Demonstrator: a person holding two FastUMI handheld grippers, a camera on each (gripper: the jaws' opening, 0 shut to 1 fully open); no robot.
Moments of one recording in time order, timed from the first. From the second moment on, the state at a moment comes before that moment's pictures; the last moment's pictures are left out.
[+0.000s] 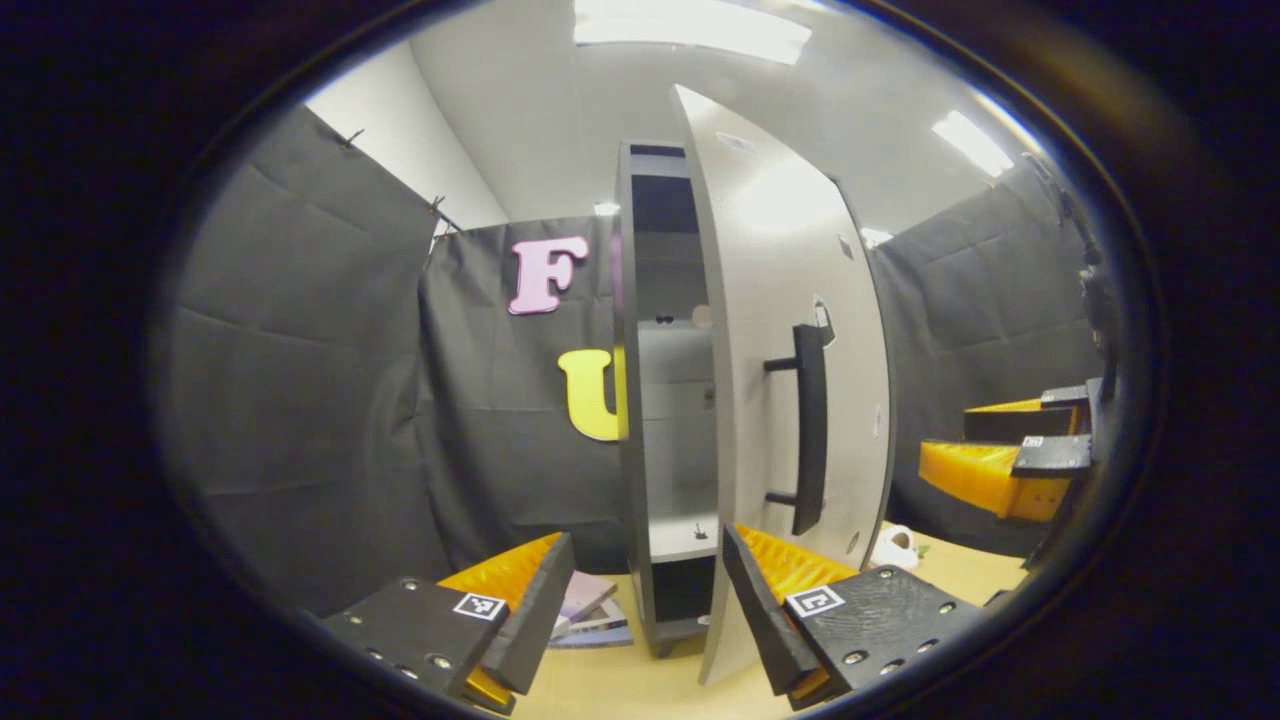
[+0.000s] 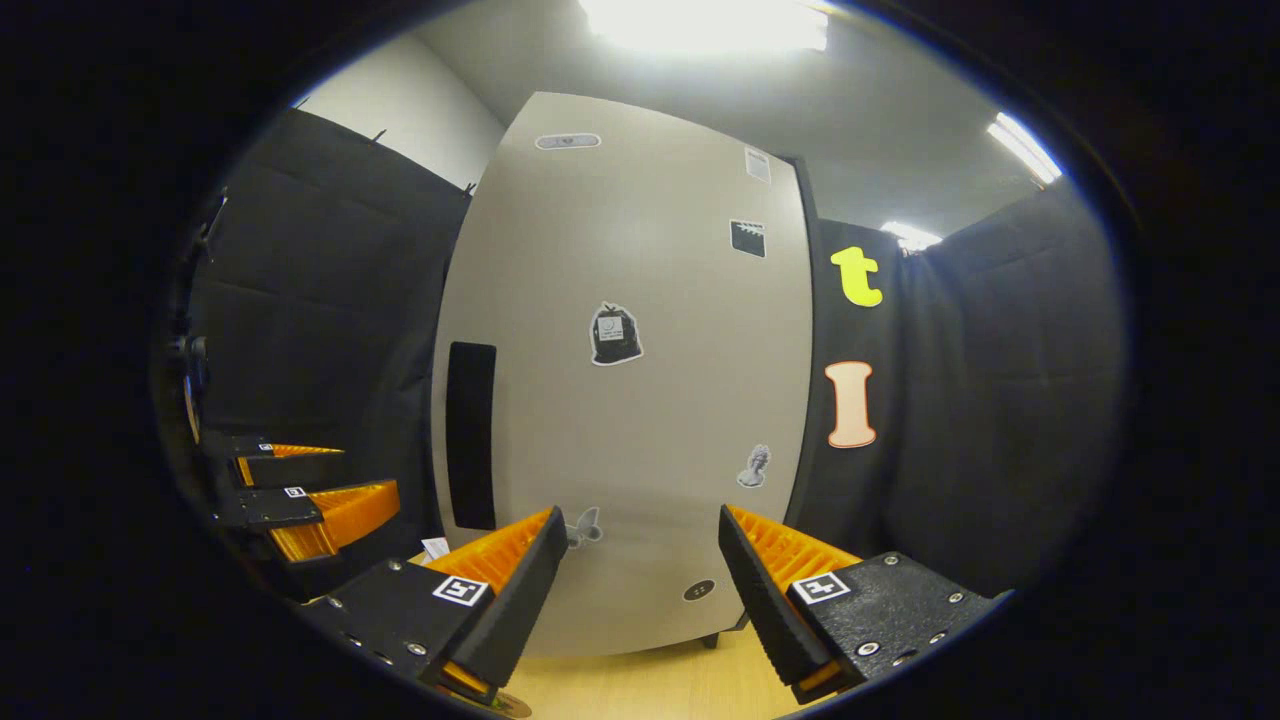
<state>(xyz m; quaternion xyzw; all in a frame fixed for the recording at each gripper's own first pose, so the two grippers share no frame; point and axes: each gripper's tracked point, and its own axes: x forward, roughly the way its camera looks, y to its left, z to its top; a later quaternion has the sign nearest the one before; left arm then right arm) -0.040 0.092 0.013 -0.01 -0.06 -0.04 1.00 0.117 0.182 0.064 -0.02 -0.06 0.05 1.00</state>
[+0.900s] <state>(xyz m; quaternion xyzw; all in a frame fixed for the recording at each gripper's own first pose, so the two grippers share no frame) -0.043 0.003 0.053 -0.02 -0.07 -0.04 1.00 0.126 0.112 0.048 0.02 -0.03 -0.01 1.00</state>
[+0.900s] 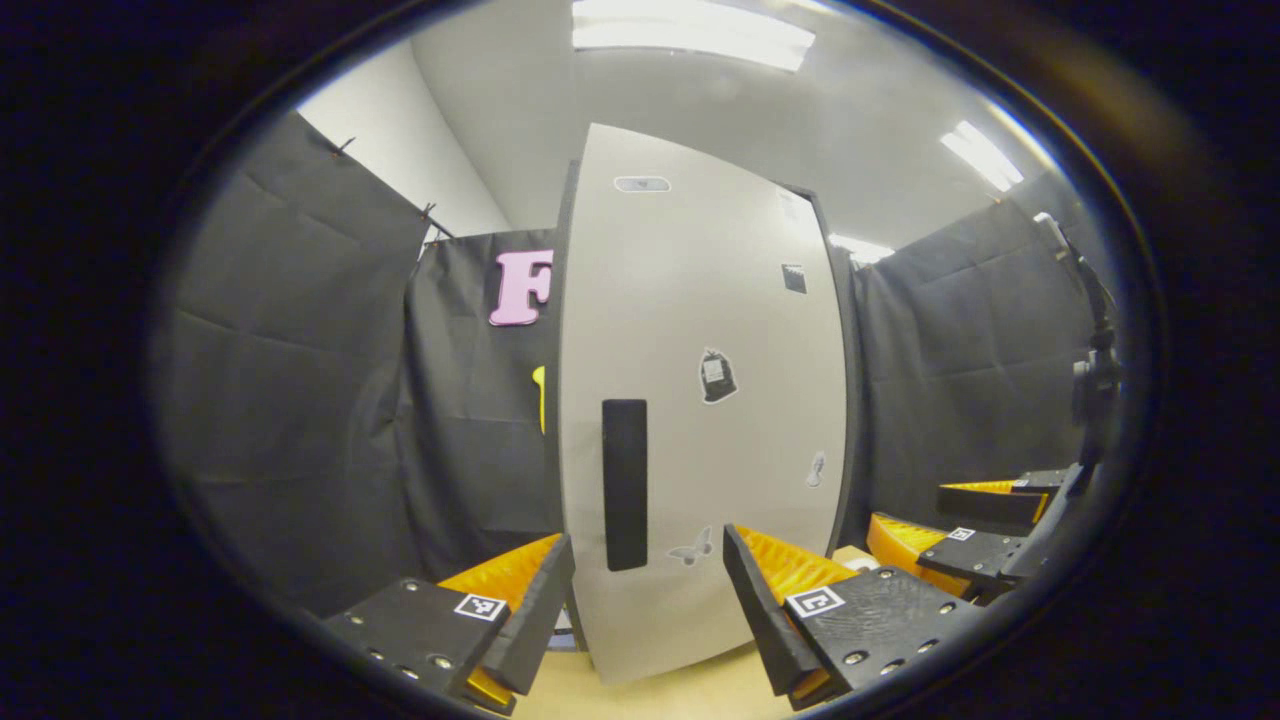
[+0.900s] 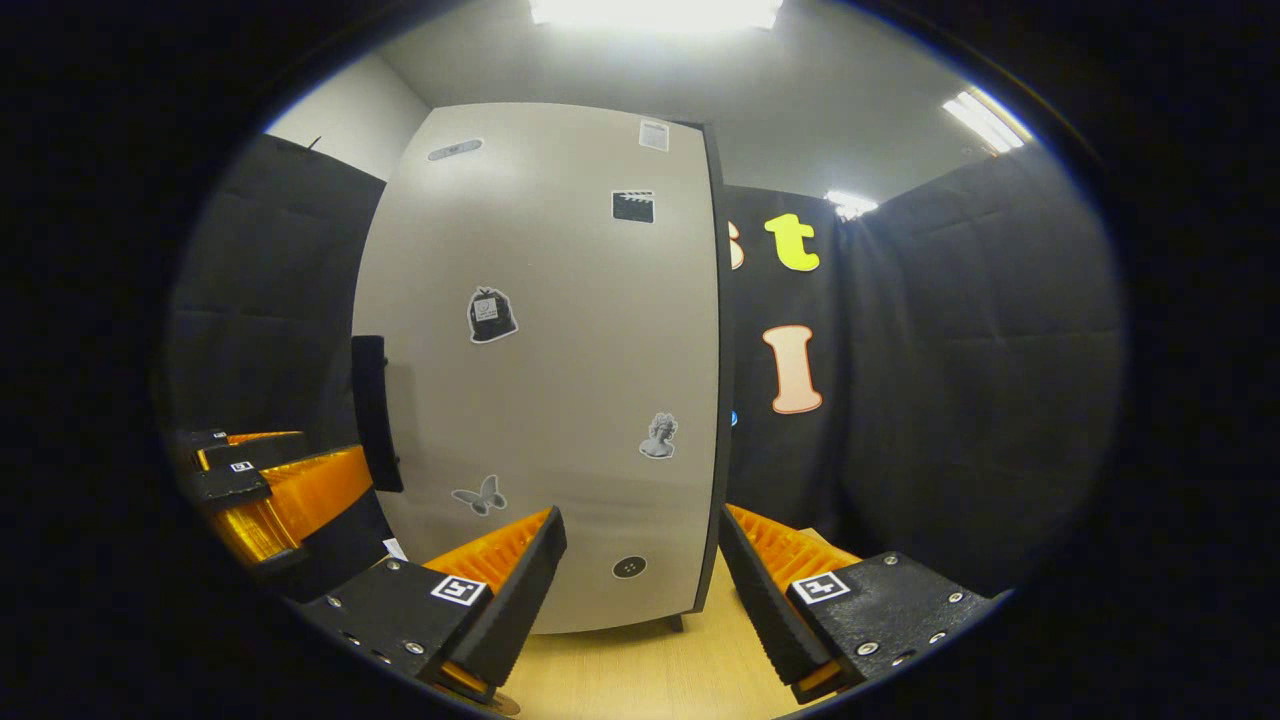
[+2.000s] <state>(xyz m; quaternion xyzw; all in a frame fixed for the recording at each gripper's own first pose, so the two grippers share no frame) -0.044 -0.004 0.042 0.01 -0.05 -0.02 1.00 0.104 0.102 0.047 0.01 -0.03 0.00 1.00</state>
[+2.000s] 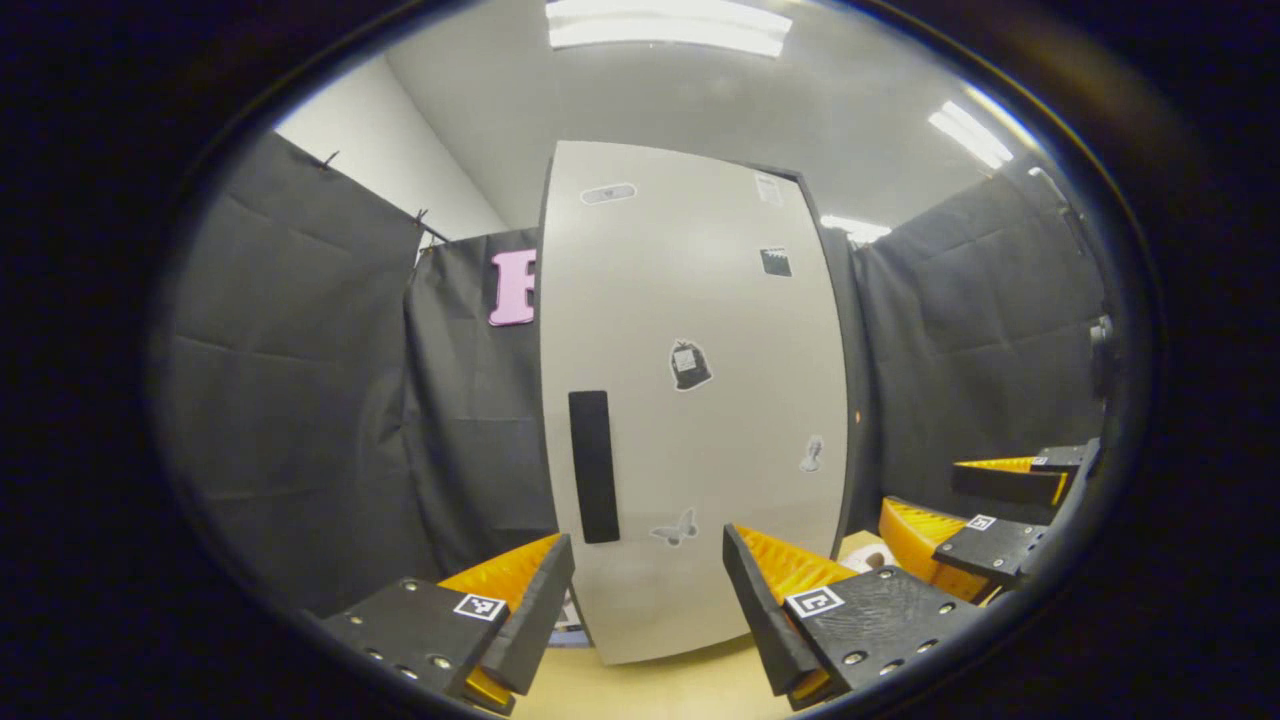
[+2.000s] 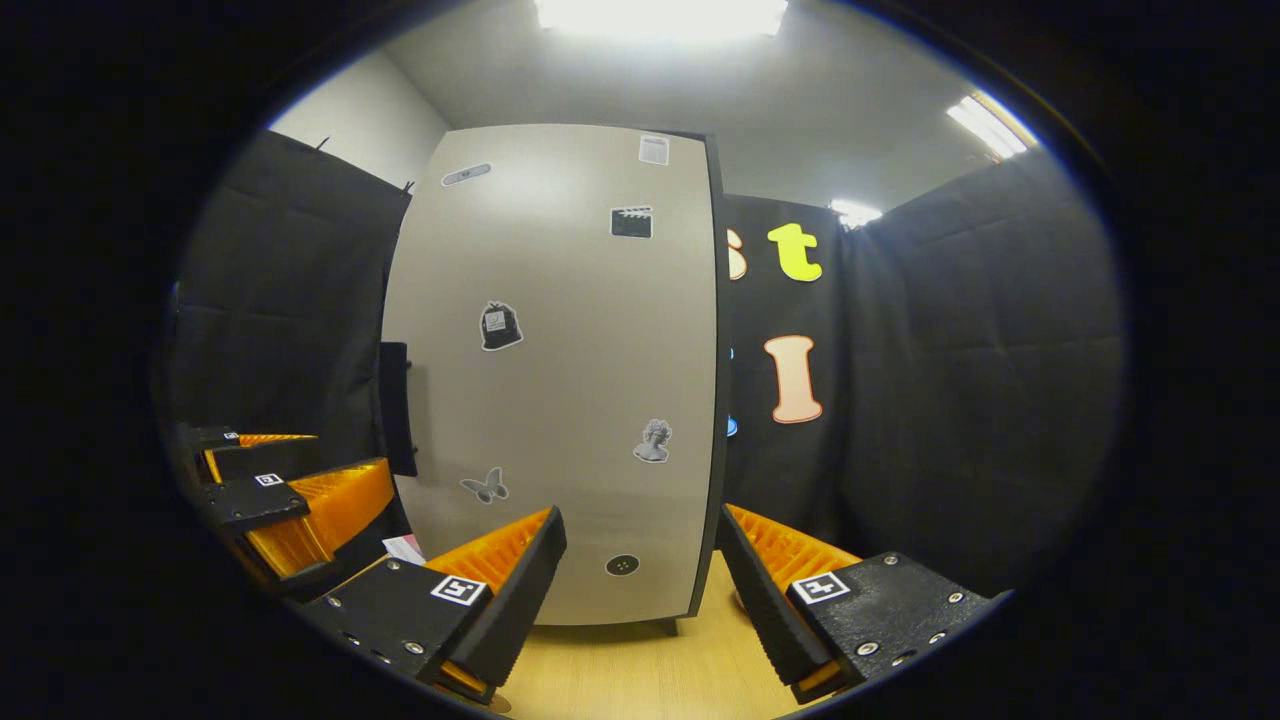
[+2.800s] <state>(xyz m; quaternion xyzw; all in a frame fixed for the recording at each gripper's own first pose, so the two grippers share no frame) -0.047 -0.005 0.043 -0.02 -0.04 -0.02 1.00 0.092 0.105 0.046 0.01 -0.03 0.01 1.00</state>
